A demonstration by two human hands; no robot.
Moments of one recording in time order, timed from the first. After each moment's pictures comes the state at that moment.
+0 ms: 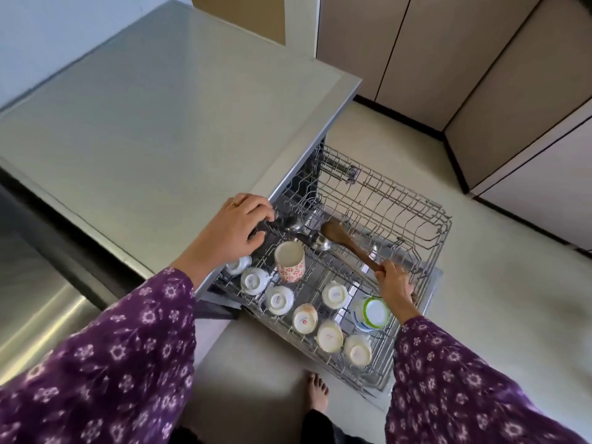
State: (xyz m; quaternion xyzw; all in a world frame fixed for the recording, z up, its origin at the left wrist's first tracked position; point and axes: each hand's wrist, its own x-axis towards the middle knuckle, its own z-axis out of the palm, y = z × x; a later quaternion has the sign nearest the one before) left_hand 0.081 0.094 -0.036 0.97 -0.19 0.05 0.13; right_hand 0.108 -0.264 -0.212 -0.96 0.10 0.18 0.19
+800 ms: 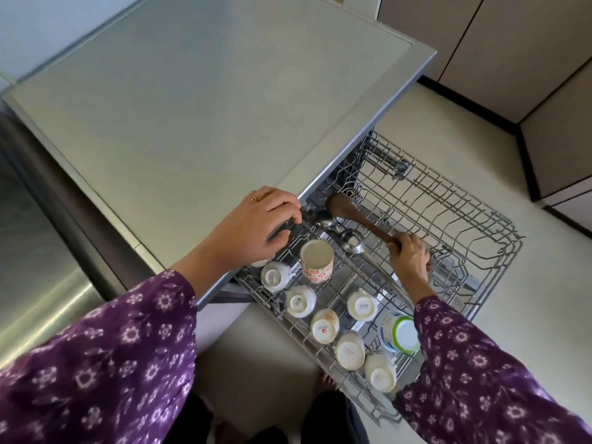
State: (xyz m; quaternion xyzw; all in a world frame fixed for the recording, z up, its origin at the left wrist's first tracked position) left_hand 0.085 0.096 -0.039 0.97 -0.17 0.05 0.18; right_hand 0.189 -0.214 -0.250 -0.96 -0.03 0.08 0.25
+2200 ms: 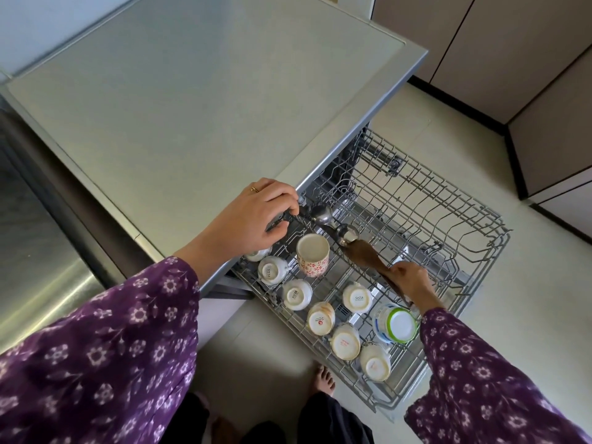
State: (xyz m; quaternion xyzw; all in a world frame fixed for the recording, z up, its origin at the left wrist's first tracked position) left_hand 0.084 0.098 -0.040 0.97 -0.18 0.06 0.18; right_hand 0.158 -0.258 -0.261 -0.93 0.00 0.25 0.26
